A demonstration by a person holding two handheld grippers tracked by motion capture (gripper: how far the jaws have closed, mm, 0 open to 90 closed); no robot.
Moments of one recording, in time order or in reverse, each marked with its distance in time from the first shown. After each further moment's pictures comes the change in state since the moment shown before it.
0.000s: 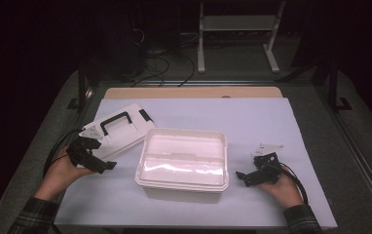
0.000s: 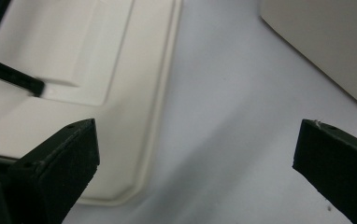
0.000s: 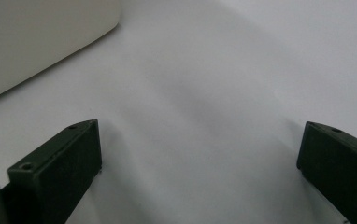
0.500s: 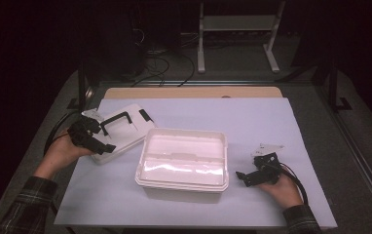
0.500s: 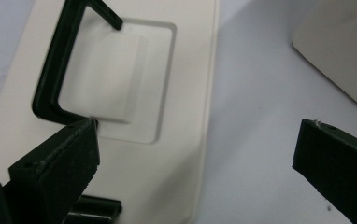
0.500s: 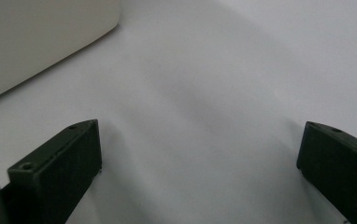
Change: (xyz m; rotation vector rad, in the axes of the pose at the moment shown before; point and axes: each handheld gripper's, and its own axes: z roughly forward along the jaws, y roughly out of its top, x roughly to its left) left arm 0.036 0.039 -0.001 0.047 -0.002 0.023; right arm 0.000 0.000 0.000 0.000 0.000 0.004
